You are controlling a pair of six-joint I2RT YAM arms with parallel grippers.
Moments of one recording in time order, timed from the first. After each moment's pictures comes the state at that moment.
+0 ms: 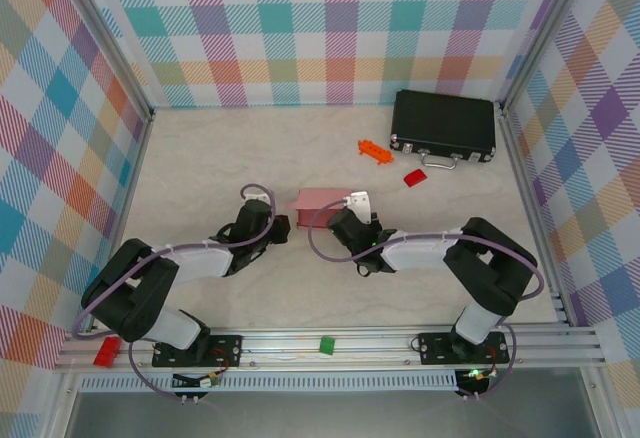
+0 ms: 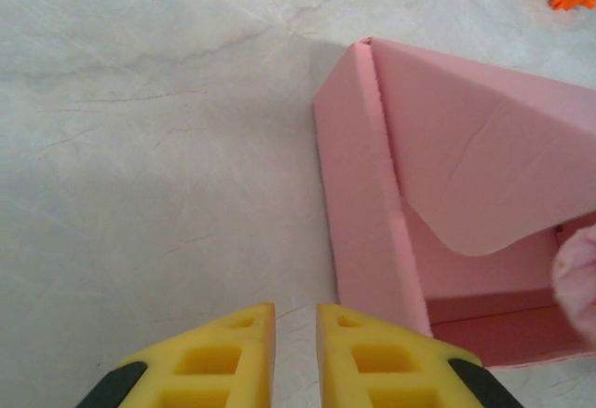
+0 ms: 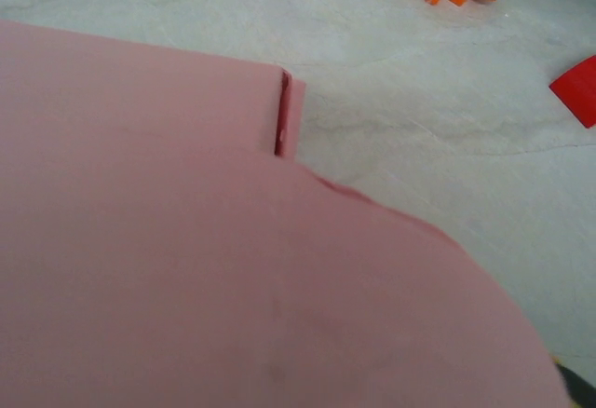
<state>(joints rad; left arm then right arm) -0.55 1.45 0.49 0.28 -0.07 -0.58 0.93 1.66 0.76 0.02 0.69 0.50</state>
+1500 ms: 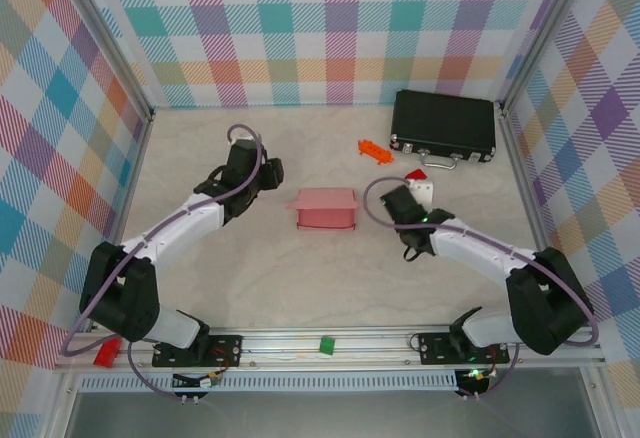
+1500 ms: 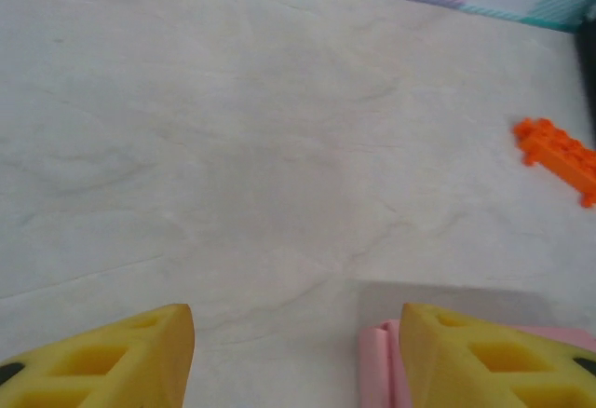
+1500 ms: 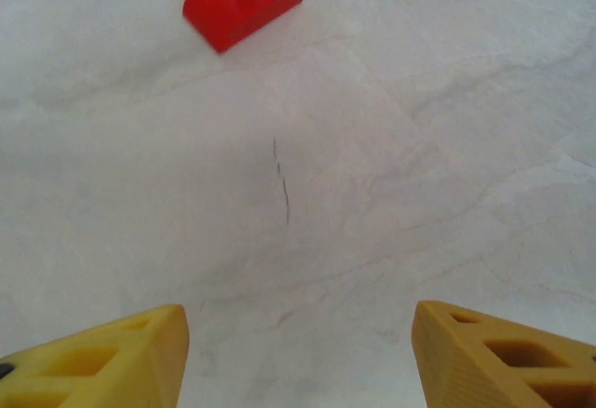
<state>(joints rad) -0.42 1.45 1.03 -0.24 -0.20 -0.45 0.57 1.35 0.76 -0.46 0.60 0.54</state>
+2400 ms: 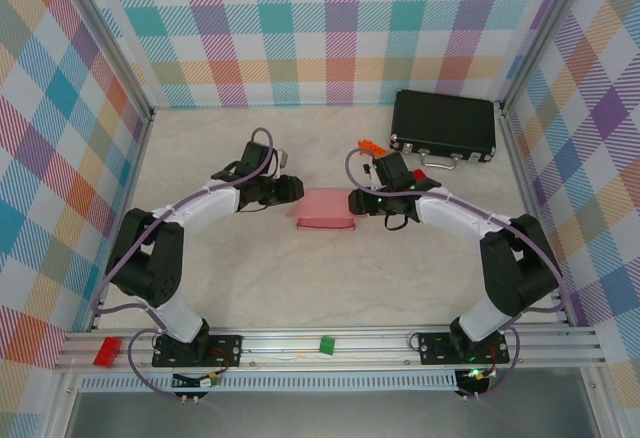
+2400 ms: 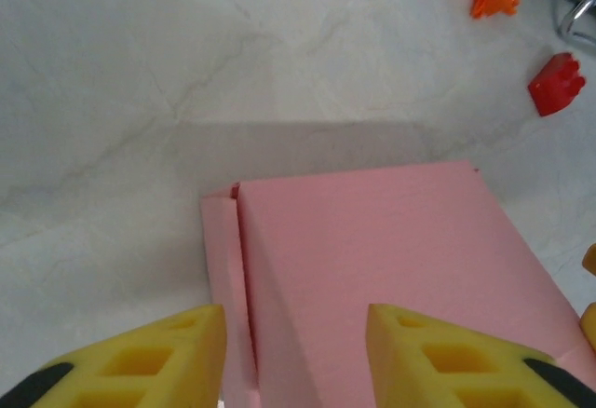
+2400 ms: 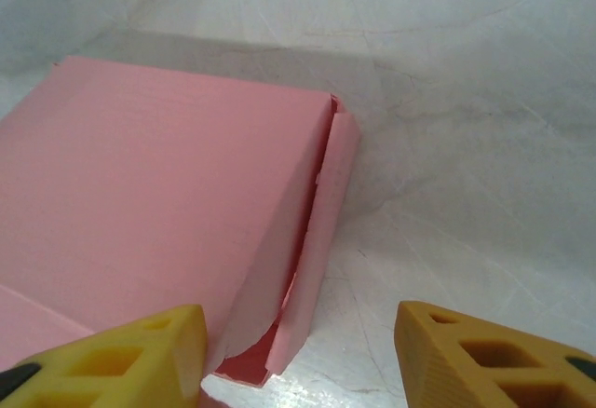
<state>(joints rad) -0.40 1.67 1.08 -0.32 0.29 -0.51 0.52 1.59 1.01 -0.37 -0.15 0.38</state>
